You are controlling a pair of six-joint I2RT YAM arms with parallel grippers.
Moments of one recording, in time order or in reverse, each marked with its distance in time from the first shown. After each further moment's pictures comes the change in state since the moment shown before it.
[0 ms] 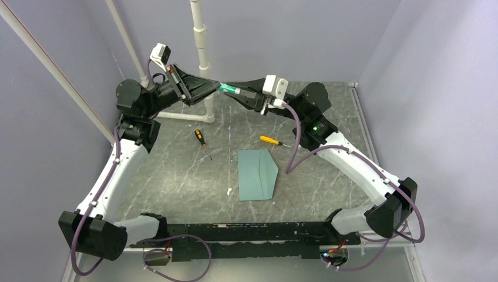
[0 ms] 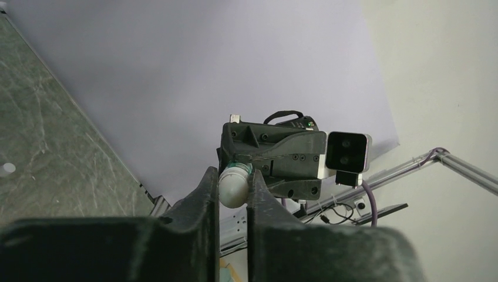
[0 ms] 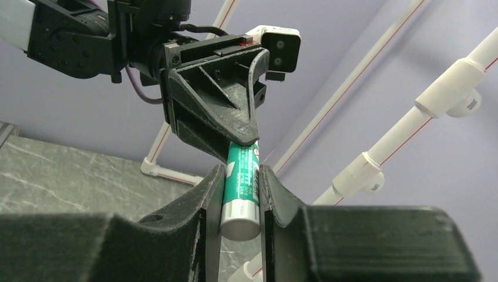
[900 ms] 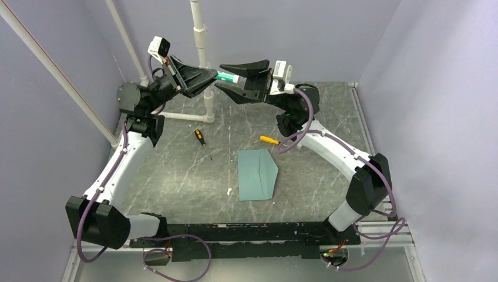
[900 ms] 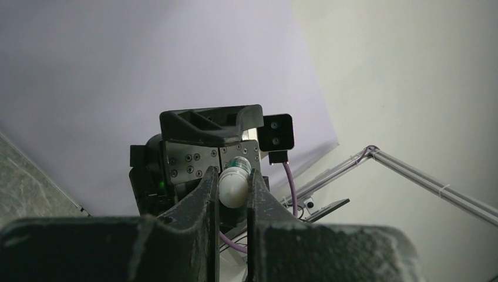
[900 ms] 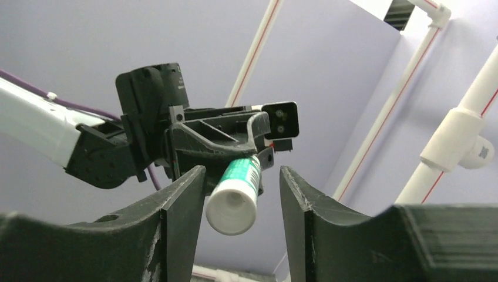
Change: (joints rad) left arm 0.005 0.087 0.003 0.343 -0.018 -0.298; right arm -0.039 0.240 0.049 0.618 -0.057 0.460
